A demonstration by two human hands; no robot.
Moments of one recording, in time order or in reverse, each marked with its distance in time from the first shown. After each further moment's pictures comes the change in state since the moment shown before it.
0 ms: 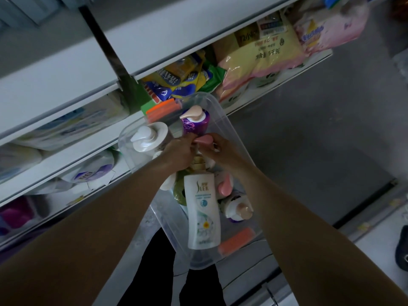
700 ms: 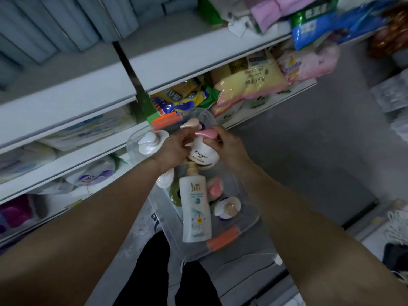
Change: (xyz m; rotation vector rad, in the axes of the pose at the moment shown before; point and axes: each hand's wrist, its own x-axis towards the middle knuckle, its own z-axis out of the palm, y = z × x) left_hand -0.045 0.027 -0.035 -0.635 0.098 0.009; right_hand -0.042 -0.053 -0.043 -0.158 0.244 -0.250
